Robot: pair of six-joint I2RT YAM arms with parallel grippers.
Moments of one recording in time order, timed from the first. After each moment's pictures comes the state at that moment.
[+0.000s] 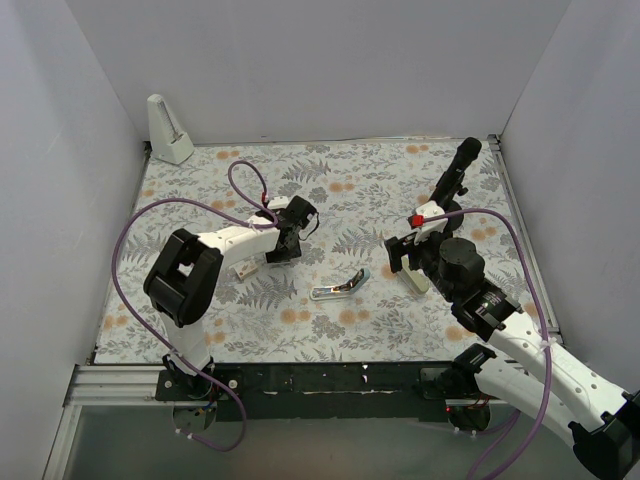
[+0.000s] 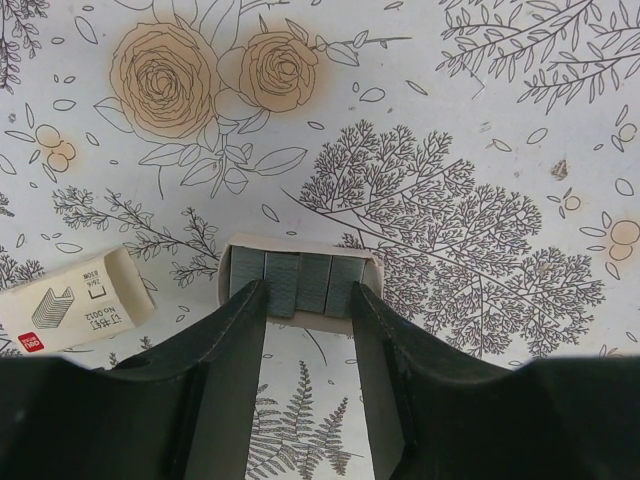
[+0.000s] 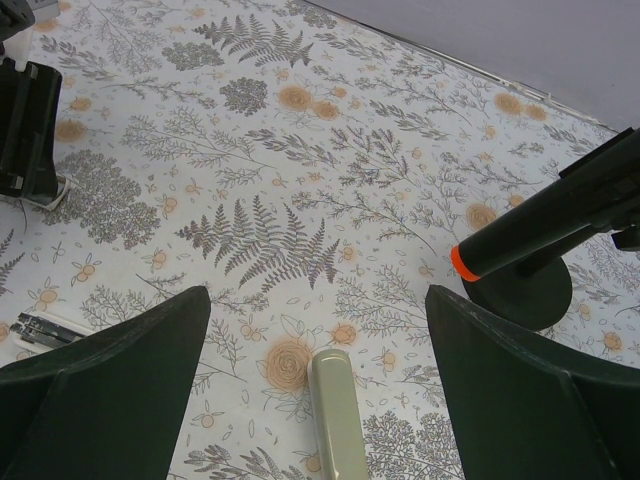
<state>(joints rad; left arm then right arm) -0.63 1.82 1.19 -0.59 -0.44 -0.79 0.68 0.73 0.58 -0.06 0.24 -0.08</state>
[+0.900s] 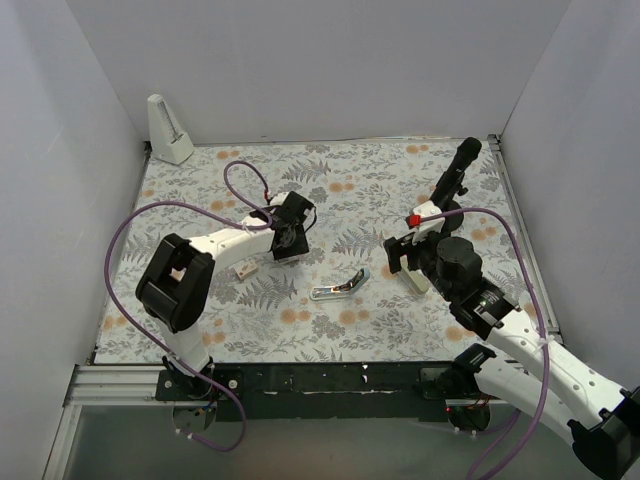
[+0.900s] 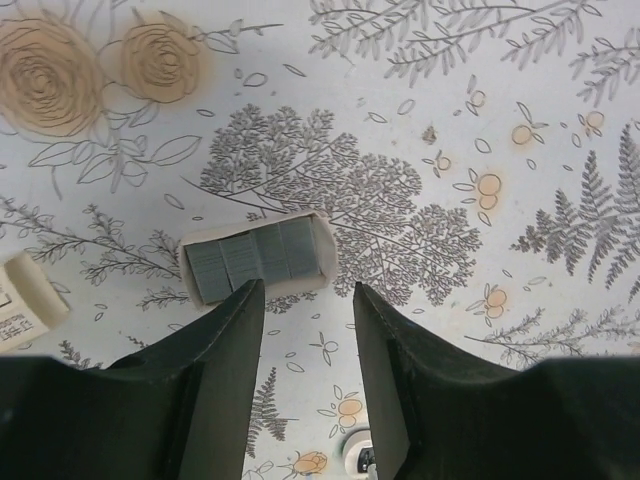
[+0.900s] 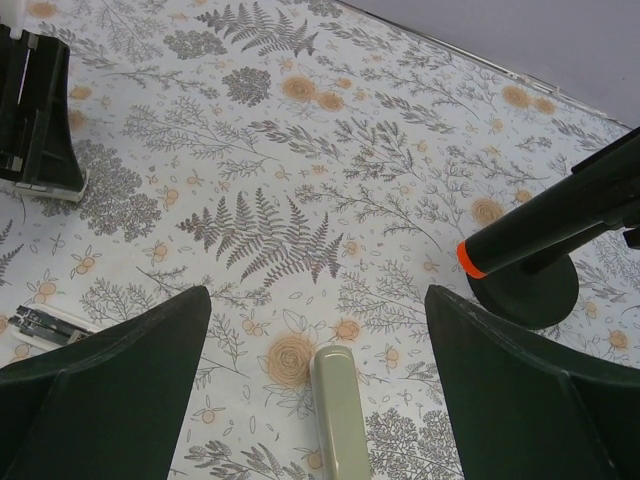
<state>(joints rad) -0.62 1.77 1.18 -0.49 -0.27 -0.77 0.68 0.74 0.58 -0.07 0.24 -0.08</state>
